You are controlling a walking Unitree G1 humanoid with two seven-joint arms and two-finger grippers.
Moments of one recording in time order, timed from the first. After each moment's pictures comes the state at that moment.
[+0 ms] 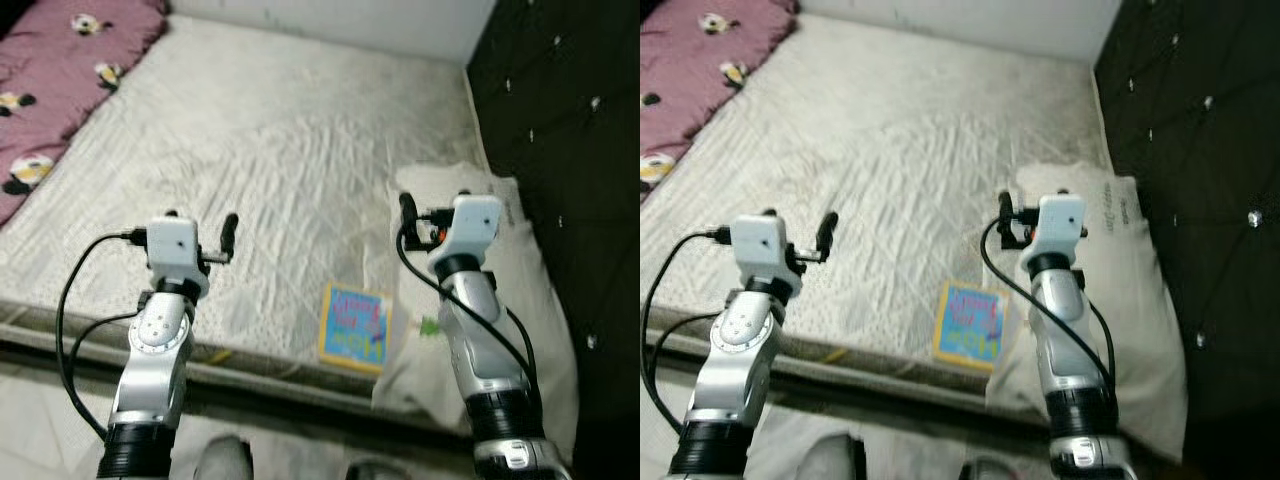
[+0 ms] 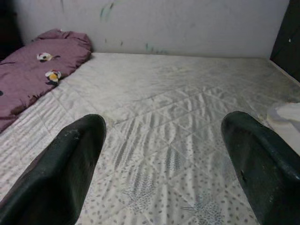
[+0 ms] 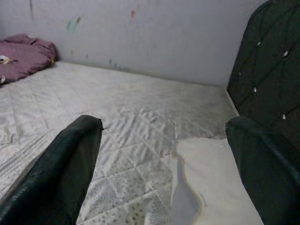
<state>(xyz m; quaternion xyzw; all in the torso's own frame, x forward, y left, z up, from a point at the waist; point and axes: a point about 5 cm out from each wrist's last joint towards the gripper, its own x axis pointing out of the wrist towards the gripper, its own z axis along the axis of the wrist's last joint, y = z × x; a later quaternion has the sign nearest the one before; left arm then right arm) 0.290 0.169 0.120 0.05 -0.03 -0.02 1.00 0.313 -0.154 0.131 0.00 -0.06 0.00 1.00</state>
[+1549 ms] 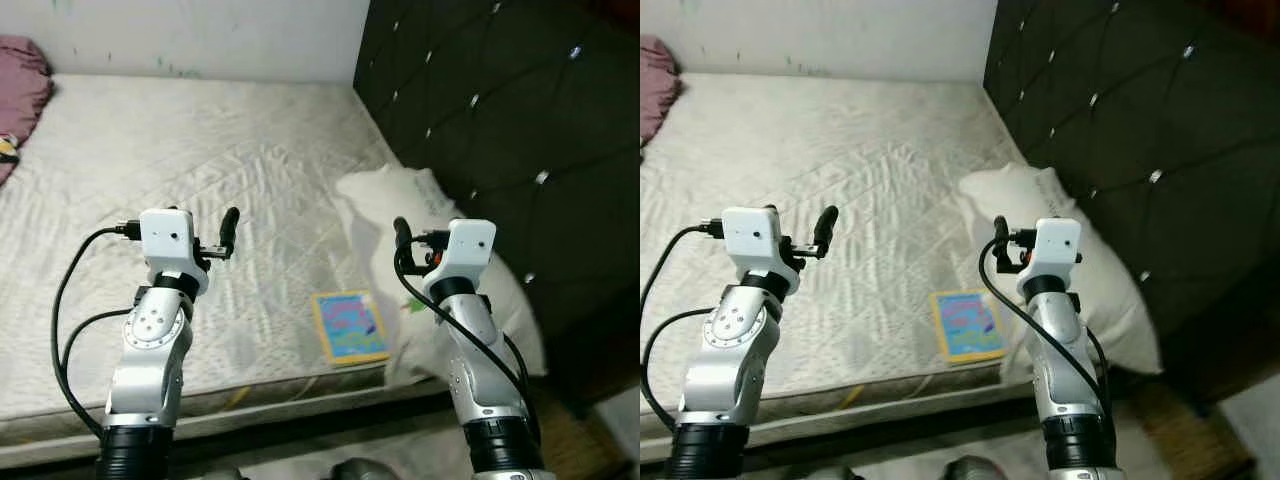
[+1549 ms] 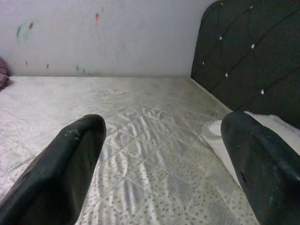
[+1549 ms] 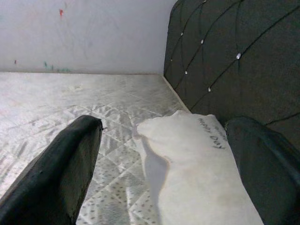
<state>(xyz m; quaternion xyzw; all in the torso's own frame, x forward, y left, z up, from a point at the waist) 0.290 0.160 0.135 0.00 -0.03 -0.03 1.00 0.299 -0.150 0.119 0.02 -0.02 0.01 1.00</state>
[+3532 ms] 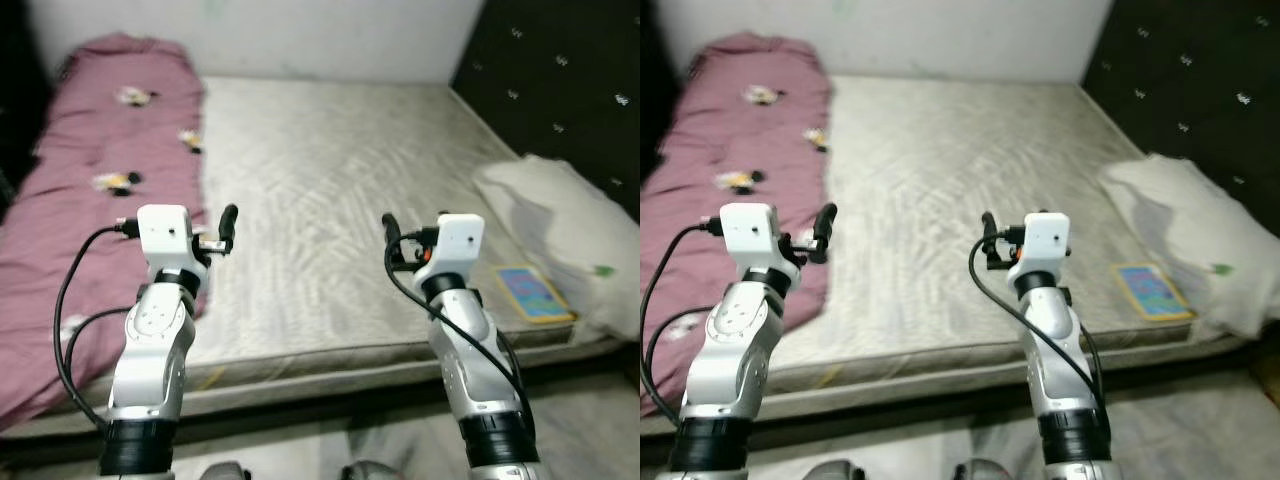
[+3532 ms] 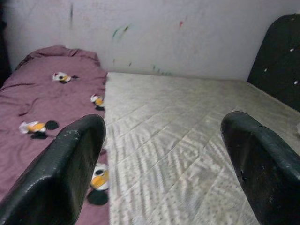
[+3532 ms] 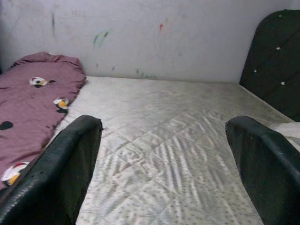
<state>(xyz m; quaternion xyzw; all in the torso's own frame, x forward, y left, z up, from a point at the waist) 0.293 0.161 0.134 -0.02 -0.02 -0.02 1.00 0.303 -0.139 0.124 0.02 -0.03 0.04 1.00</state>
